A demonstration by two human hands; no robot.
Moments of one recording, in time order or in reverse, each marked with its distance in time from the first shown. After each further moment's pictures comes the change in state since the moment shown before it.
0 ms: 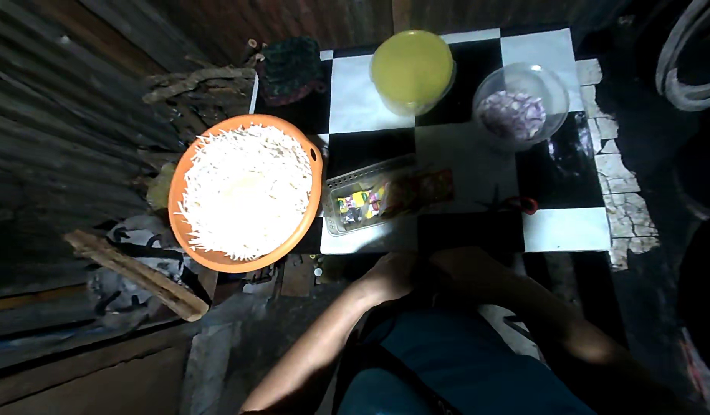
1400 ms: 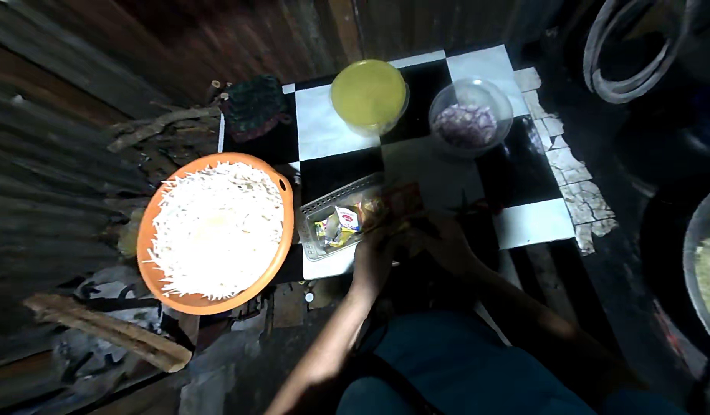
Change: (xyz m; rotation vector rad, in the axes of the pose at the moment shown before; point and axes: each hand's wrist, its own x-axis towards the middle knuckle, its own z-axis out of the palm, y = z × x) left_hand 0.027 0.010 -0.001 -0.532 0.789 0.169; right_hand 0.026 0.029 0.010 0.835 0.847 -0.163
